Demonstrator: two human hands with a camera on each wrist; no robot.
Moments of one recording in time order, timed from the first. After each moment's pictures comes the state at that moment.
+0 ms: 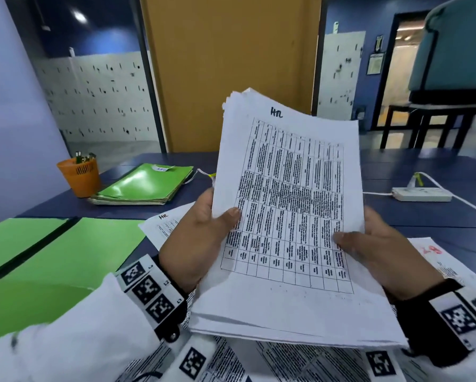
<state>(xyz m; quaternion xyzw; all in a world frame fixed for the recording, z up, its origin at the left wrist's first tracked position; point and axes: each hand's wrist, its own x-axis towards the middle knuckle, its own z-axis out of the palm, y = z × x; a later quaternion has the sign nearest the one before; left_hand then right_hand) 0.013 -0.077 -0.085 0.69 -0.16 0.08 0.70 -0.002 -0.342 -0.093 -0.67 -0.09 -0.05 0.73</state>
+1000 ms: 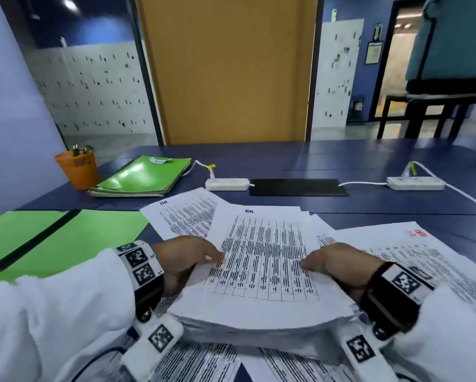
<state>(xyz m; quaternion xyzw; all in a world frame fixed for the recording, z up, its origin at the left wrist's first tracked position) 0.021 -0.041 -0.124 0.78 0.13 -0.19 0.58 0.005 -0.317 -0.125 -0.76 0.09 0.19 0.61</state>
